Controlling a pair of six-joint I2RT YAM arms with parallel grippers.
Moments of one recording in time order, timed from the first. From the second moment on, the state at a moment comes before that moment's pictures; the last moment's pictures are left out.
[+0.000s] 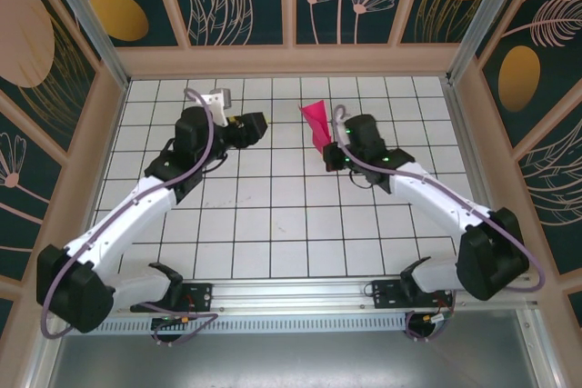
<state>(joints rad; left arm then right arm) -0.50 1.17 0.95 -0.07 0.07 -0.60 0.61 1.37 0.98 -0.37 0.02 0.31</state>
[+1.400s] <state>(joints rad) -0.55 1.53 0.81 0.16 0.26 -0.78 0.55 1.13 0.71 -0.33 0.08 0.46</state>
